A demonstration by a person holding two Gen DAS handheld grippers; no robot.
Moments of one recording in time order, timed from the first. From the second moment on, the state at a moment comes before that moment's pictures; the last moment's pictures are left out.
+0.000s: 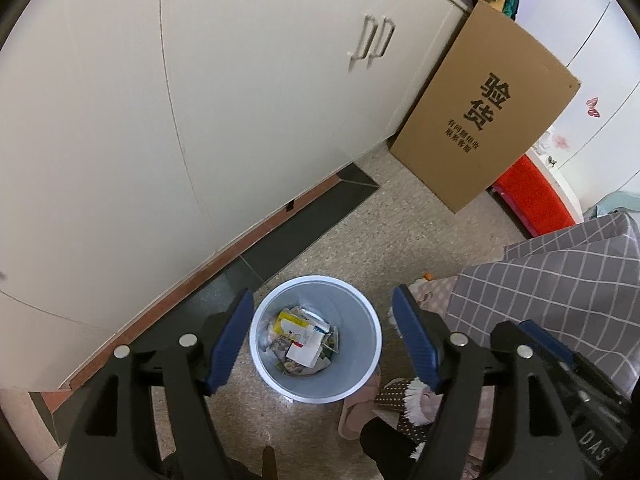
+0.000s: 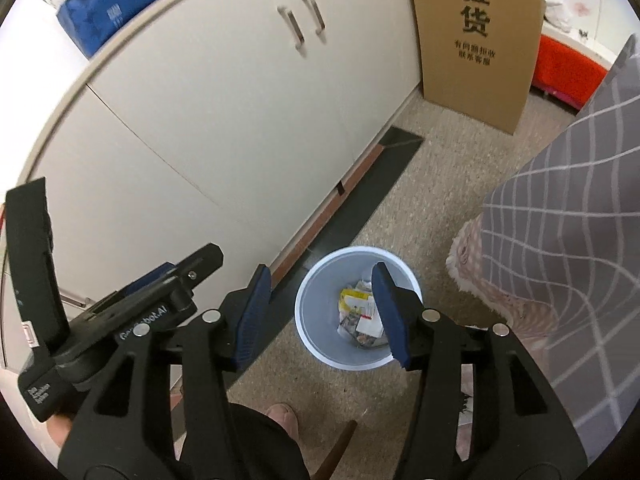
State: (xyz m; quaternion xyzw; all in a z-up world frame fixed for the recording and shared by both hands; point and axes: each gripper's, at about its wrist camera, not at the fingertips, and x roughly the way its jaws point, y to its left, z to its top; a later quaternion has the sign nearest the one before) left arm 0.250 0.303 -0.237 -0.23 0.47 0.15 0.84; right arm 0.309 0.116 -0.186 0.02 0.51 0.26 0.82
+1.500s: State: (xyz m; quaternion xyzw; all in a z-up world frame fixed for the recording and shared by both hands) left arm 0.323 -0.194 -0.093 0.08 0.42 -0.17 0.89; right arm 0.281 -0.353 -0.053 0.15 0.36 0.00 0.92
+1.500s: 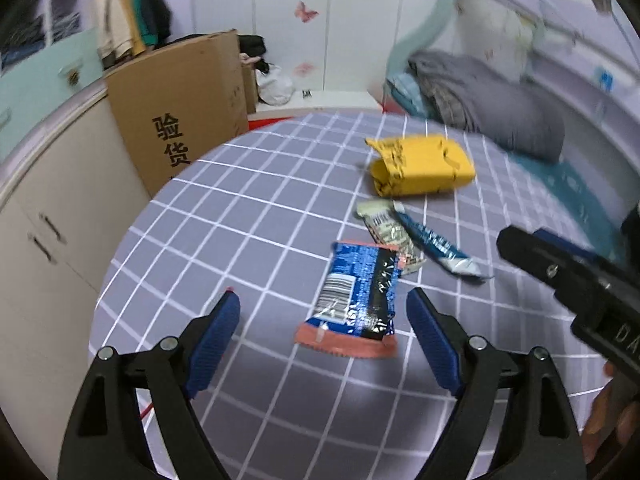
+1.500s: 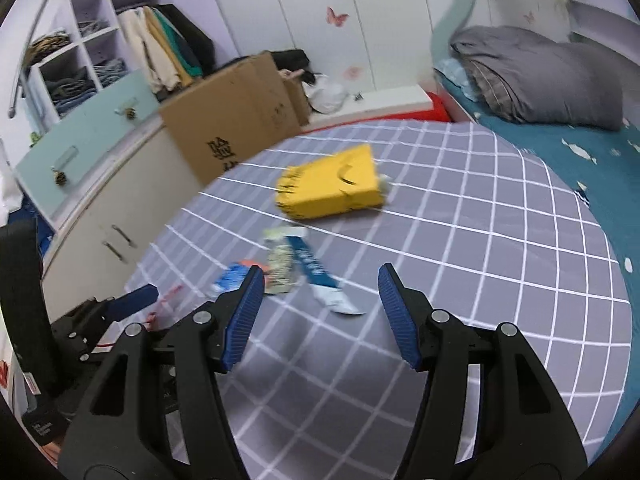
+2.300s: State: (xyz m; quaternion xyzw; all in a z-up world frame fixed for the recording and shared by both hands) left arm 0.335 -0.161 -0.087 0.02 0.42 -0.16 0.89; right arm 0.316 -0.330 -0.081 0.05 0.43 -0.01 0.90
